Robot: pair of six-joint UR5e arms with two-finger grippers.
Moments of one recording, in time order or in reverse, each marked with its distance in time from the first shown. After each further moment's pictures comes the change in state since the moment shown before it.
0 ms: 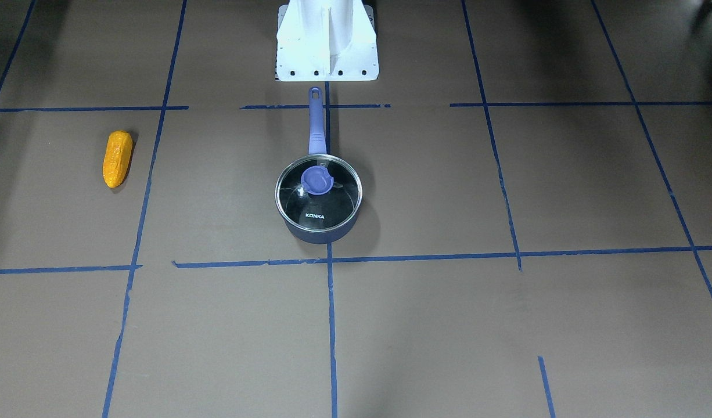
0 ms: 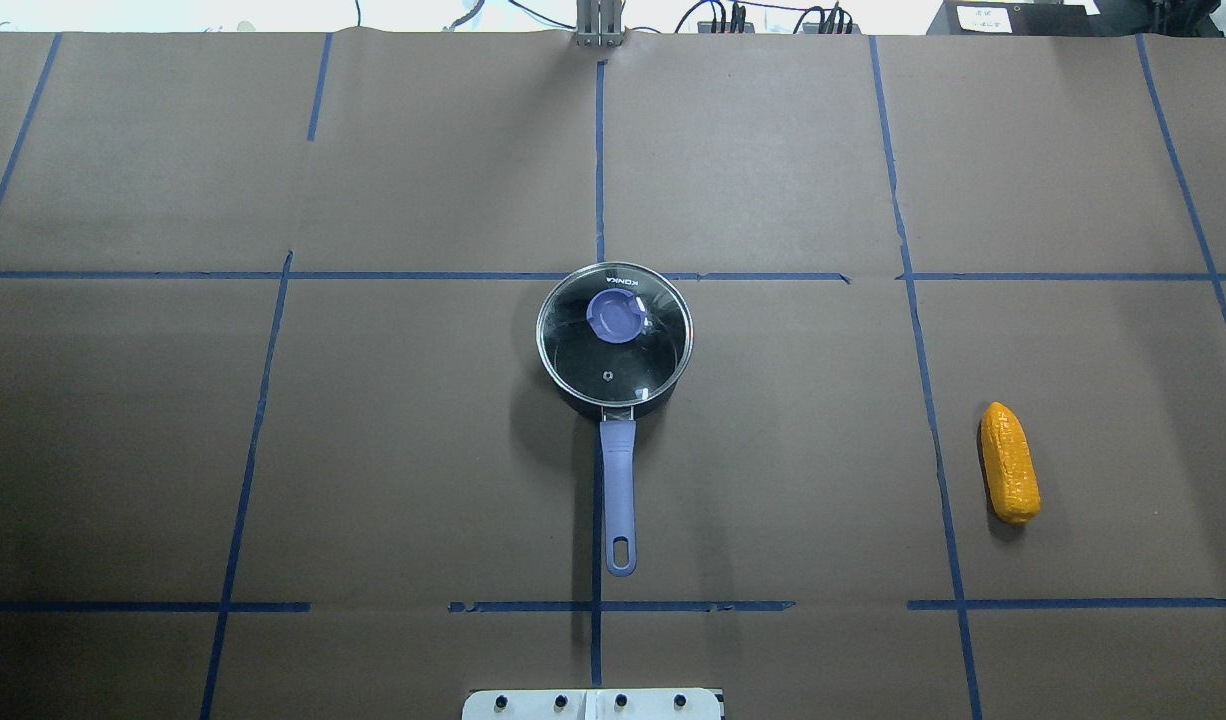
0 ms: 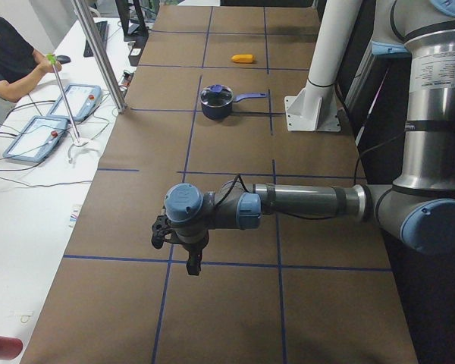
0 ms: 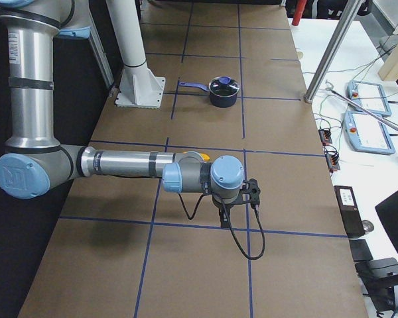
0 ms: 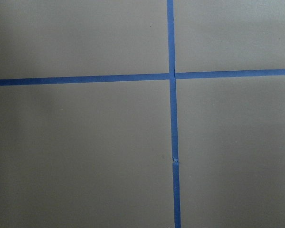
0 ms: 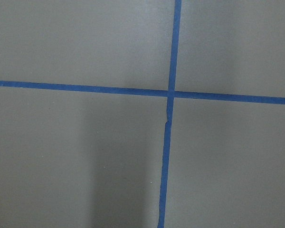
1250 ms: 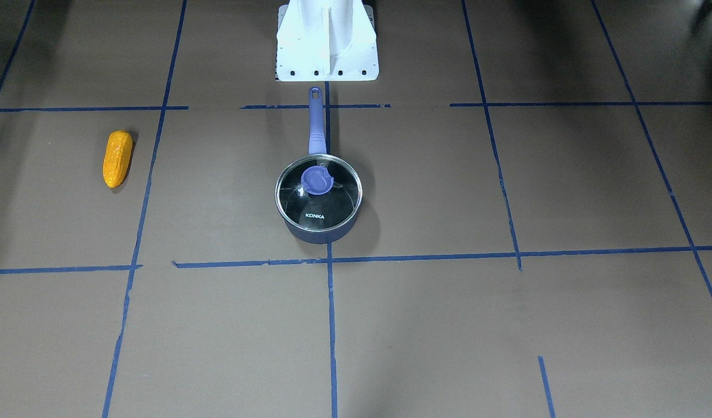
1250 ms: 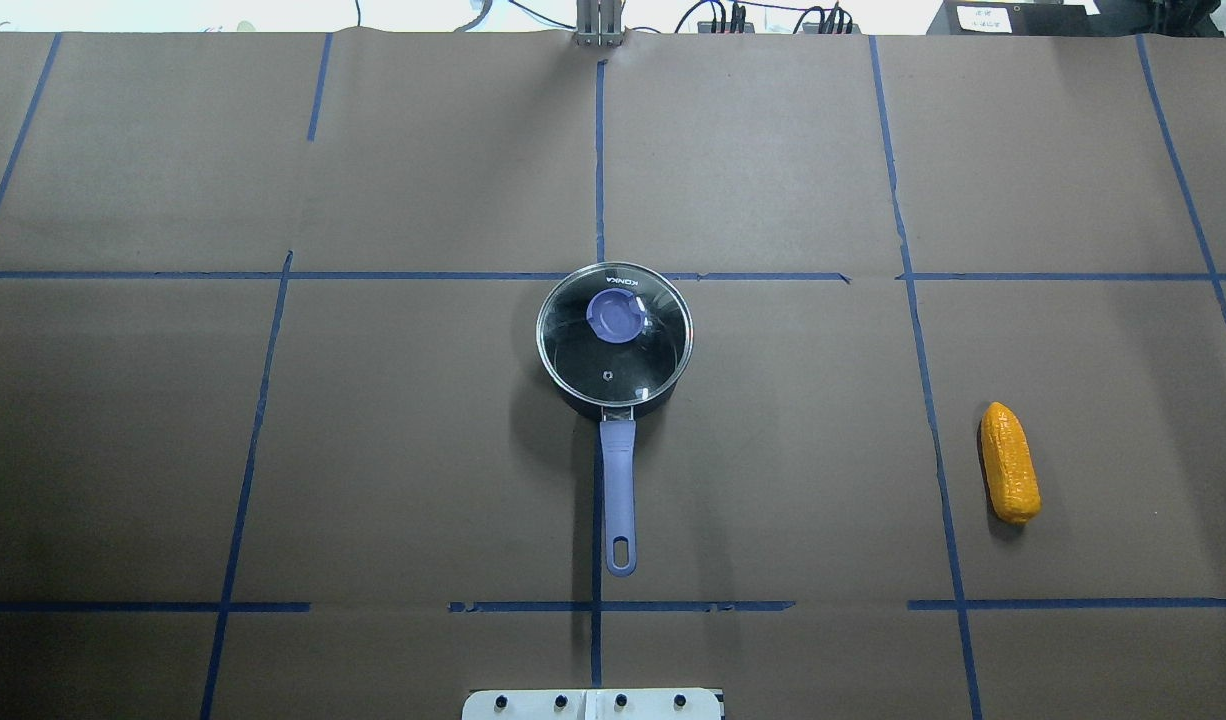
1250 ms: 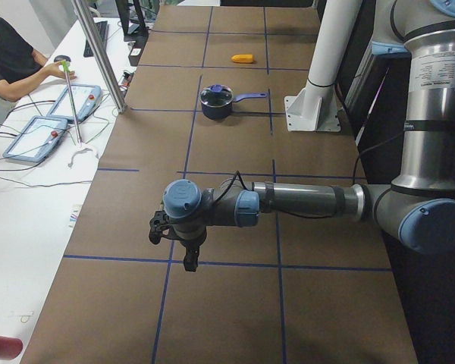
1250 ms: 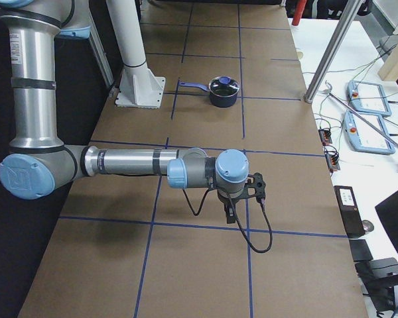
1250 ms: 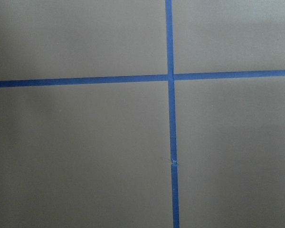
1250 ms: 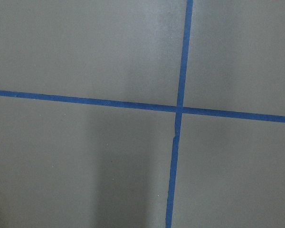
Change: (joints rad) left arm -0.002 -0.009 -0.028 -0.006 -0.011 -0.002; right arm -0.001 0.033 0.005 0.002 0.004 0.002
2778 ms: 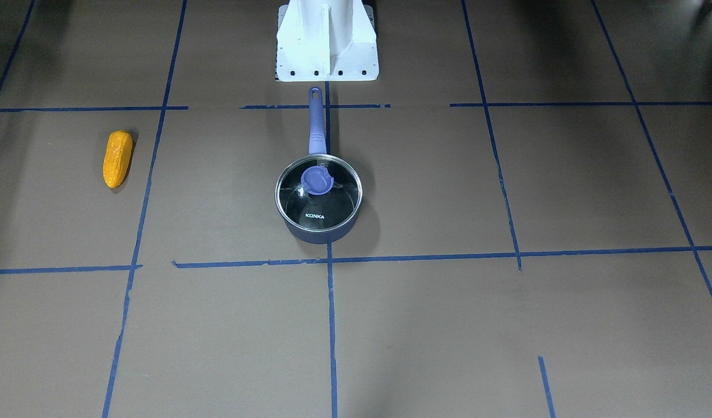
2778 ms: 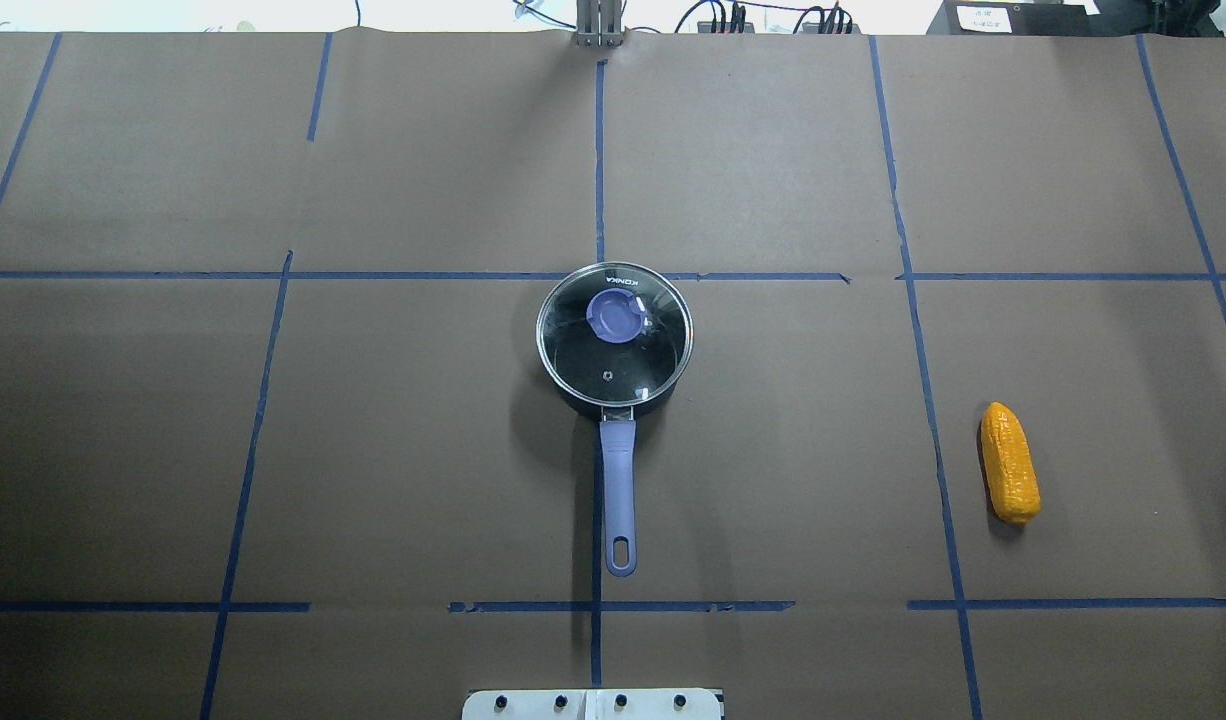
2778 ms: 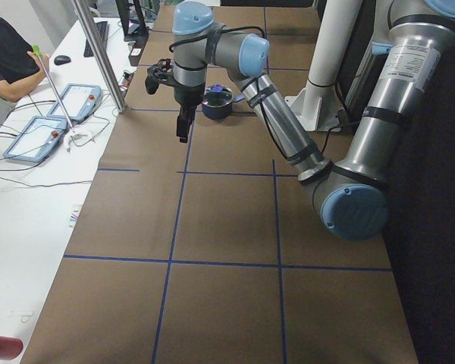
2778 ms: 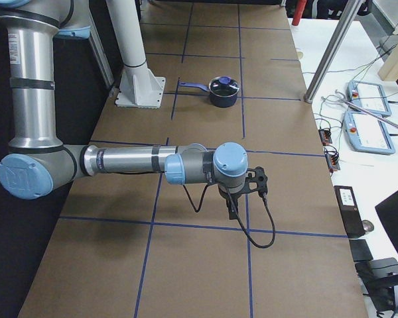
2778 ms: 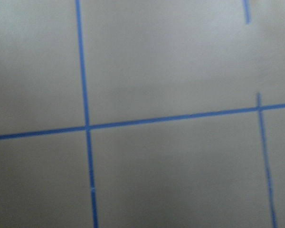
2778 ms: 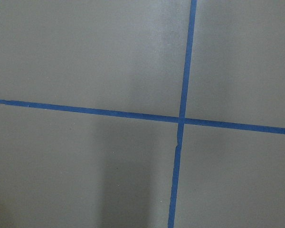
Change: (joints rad) left arm 0.096 -0.370 -0.541 0.618 0.091 -0.251; right arm 0.029 -0.010 0.040 -0.003 0.005 -0.002
